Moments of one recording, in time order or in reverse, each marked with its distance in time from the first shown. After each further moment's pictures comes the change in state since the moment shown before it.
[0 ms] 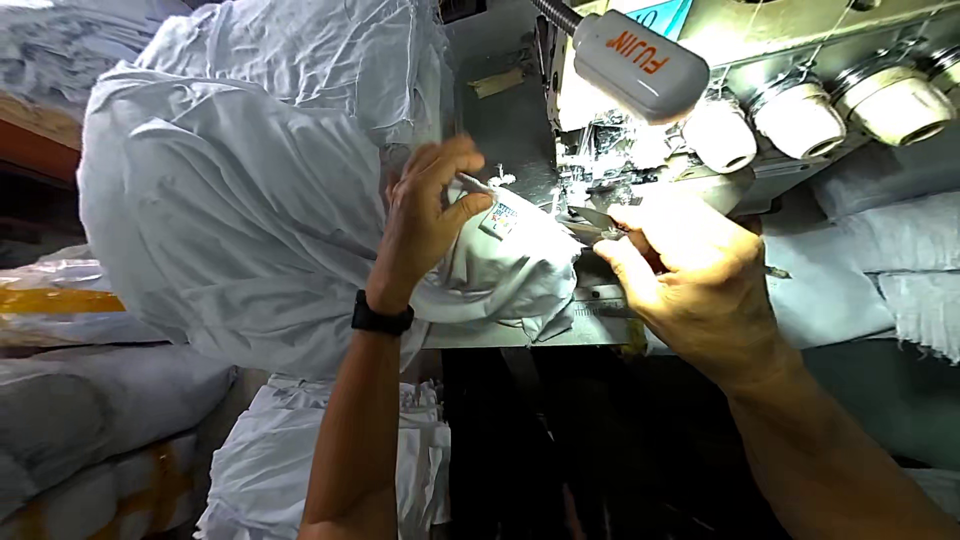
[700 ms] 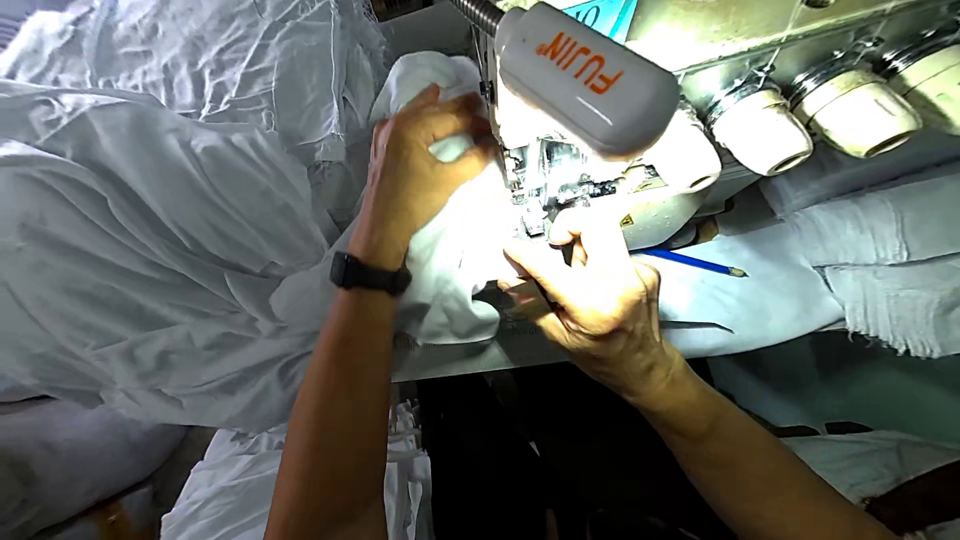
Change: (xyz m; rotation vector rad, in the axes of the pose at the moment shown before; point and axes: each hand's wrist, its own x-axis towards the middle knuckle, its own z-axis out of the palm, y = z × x) left_hand 0.067 -0.002 0.039 0.009 -0.010 0.081; right_hand 0.001 -0.008 0.041 -0.020 0.158 -0.085
